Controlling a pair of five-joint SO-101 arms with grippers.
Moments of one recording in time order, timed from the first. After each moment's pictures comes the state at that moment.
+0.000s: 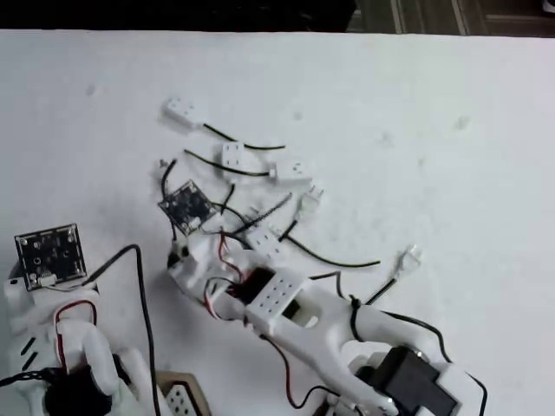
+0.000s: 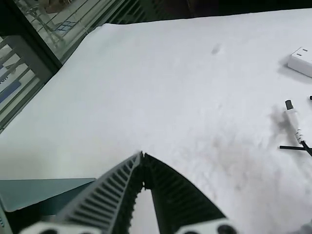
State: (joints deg) left arm -36.7 -104.4 69.9 70.5 -19.4; right arm -56.0 -11.5 52.0 13.5 -8.9
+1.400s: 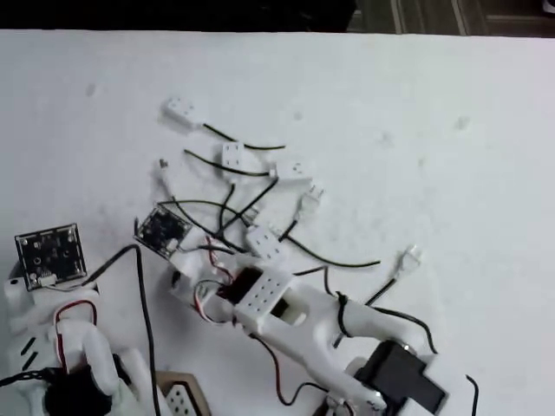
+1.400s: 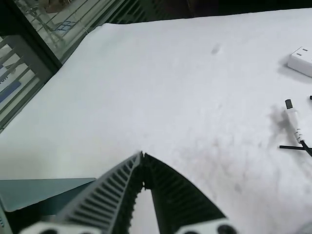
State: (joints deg) left arm -36.7 -104.4 69.9 70.5 -19.4; right arm -57.3 -4.2 46.8 23.4 6.3
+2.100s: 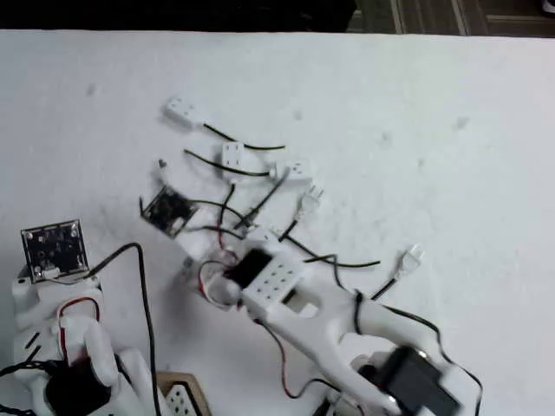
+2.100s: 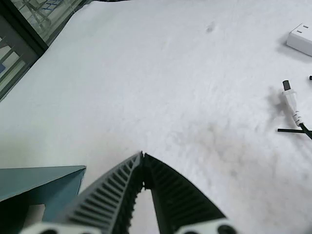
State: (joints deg) left arm -36.7 -104.4 74.1 70.5 -19.4; right arm -52.9 -13.8 42.9 36.7 6.8
